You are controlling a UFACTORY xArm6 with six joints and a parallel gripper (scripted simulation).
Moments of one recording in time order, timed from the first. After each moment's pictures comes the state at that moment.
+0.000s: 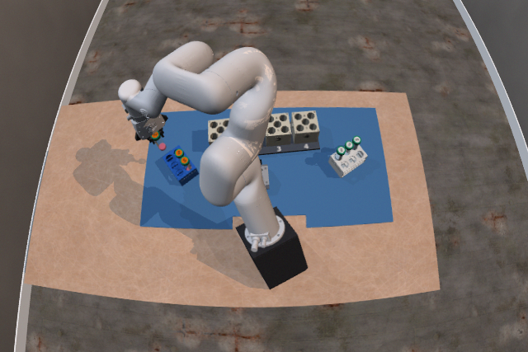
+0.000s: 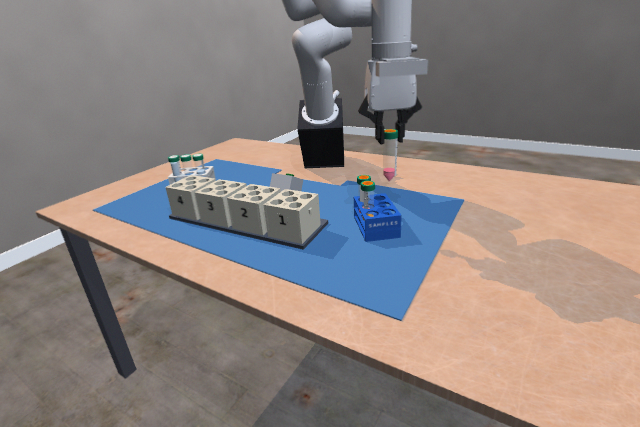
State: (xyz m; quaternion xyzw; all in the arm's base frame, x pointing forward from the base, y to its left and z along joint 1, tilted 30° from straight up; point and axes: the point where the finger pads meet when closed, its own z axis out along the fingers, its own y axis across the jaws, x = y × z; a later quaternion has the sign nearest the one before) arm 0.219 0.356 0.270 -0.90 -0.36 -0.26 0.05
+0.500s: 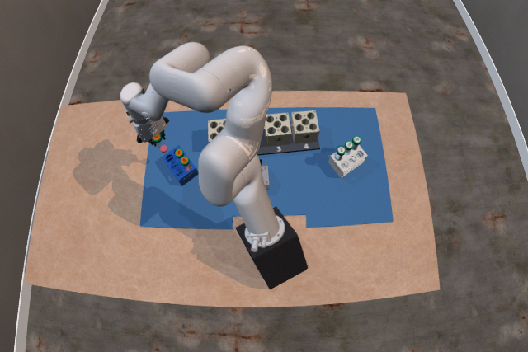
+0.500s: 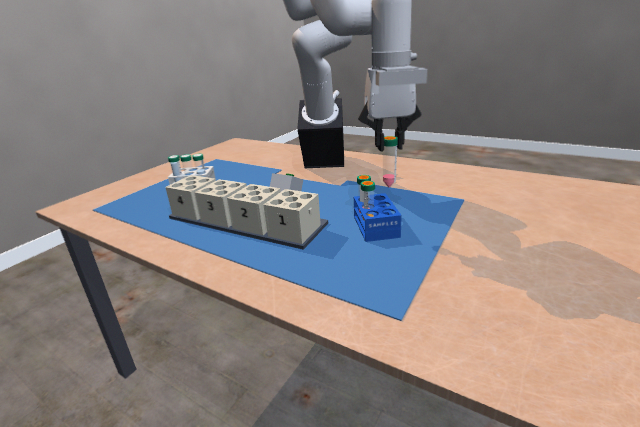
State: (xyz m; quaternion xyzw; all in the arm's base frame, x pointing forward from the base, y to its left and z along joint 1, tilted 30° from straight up) arm 0.225 0.360 0.255 -0.90 -0.36 -0.26 0.05
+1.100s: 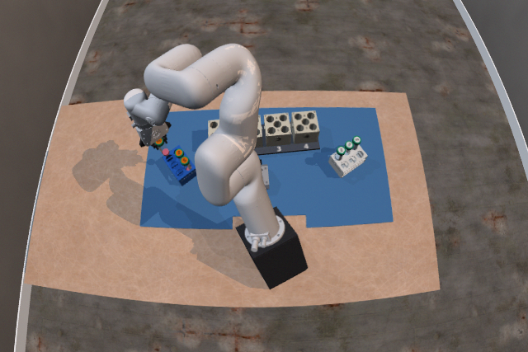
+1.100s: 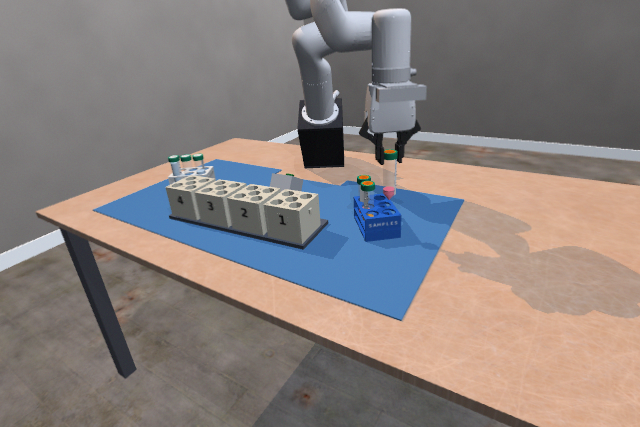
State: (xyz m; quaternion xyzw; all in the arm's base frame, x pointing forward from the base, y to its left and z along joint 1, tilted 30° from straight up) arm 0.239 0.369 0.229 -0.90 -0.36 -0.26 0.05
